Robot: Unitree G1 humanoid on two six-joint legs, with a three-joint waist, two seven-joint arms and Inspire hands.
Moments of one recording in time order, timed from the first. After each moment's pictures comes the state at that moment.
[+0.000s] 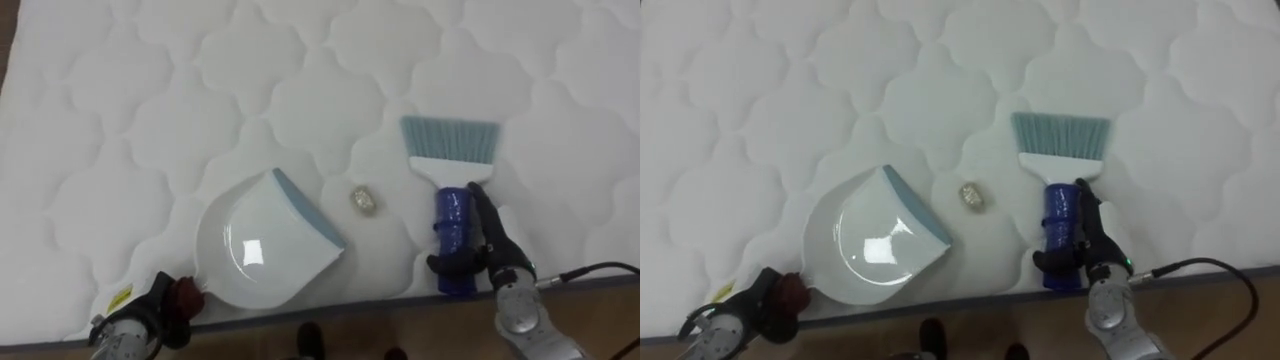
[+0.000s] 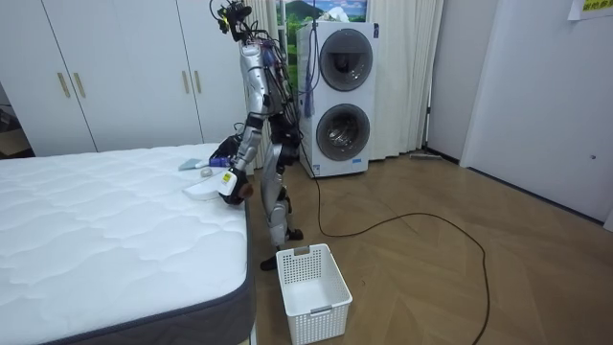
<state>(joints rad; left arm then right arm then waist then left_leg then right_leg) -0.16 0.41 -0.36 1.04 0.39 -0.05 0.23 -0.21 -0.38 0.41 0.93 -0.05 -0.19 -0.40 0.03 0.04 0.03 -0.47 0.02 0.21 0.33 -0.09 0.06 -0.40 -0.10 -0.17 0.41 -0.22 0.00</state>
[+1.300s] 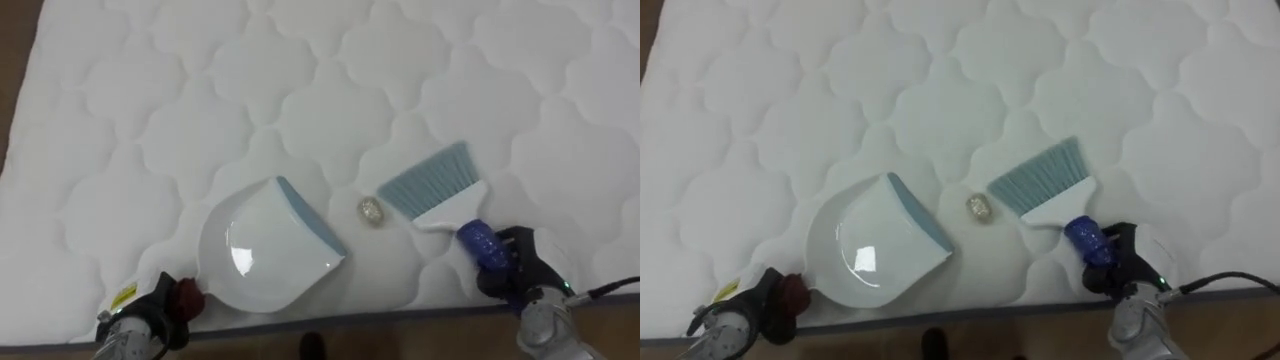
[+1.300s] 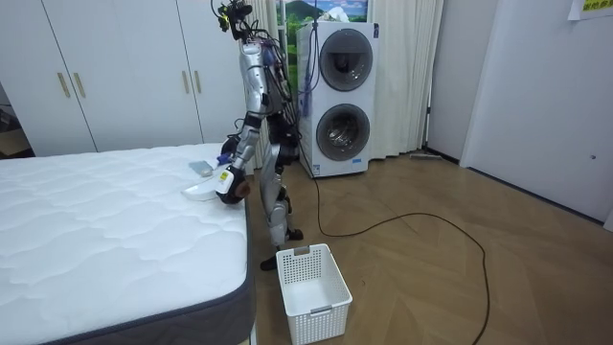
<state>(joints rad) -0.18 0.41 -0.43 1.04 0.40 0.01 0.25 -0.26 -0.40 0.43 1.13 -0.08 -0.10 -0.51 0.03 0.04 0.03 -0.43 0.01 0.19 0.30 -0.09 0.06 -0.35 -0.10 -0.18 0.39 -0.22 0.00</state>
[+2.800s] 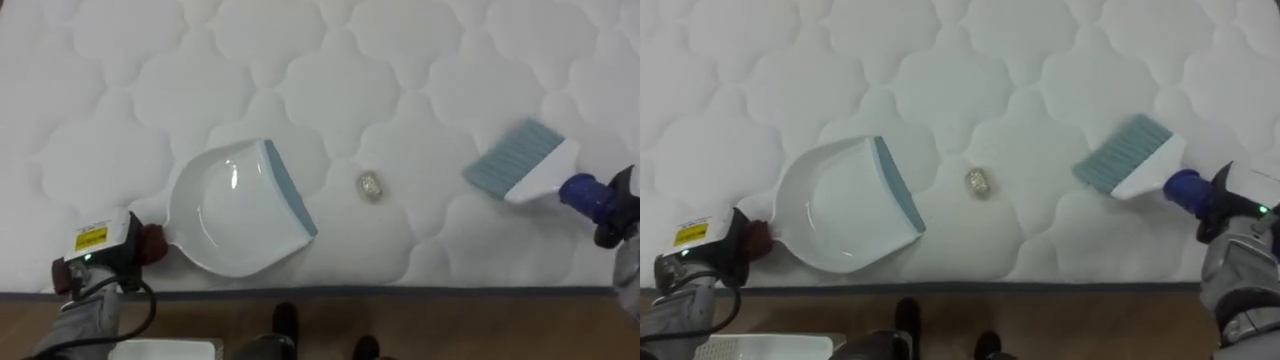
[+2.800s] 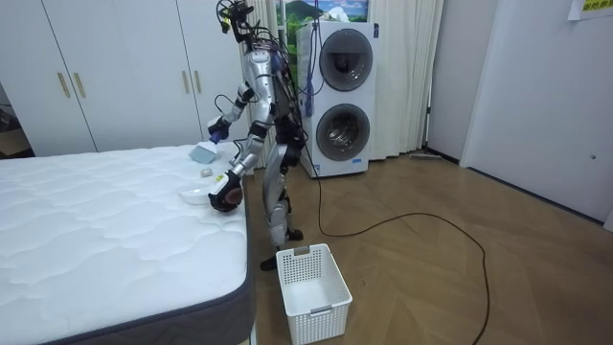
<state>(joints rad) -0.29 0.51 -0.39 1.01 0.71 0.07 0.46 -0.53 -0.64 0.41 1.28 -0.61 0.10 -0.50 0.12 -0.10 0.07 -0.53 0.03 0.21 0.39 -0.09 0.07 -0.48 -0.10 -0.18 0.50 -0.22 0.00</state>
